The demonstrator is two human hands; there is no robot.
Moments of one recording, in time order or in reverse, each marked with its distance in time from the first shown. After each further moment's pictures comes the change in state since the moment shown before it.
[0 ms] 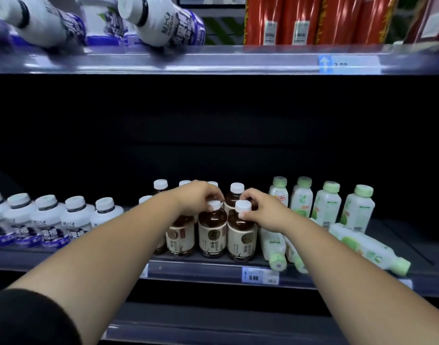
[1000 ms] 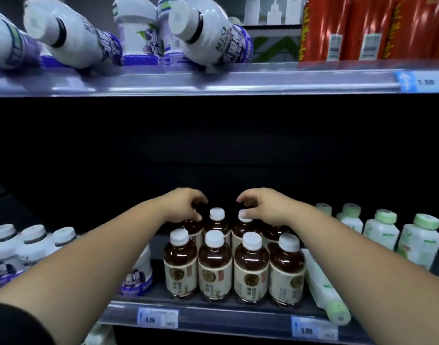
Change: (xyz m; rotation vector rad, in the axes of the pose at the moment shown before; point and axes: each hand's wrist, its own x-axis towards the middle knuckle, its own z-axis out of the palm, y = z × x) left_hand 0.020 -0.131 -0.063 -0.014 0.068 -0.108; right_hand 0.105 -0.084 0.013 -0.269 -0.096 -0.052
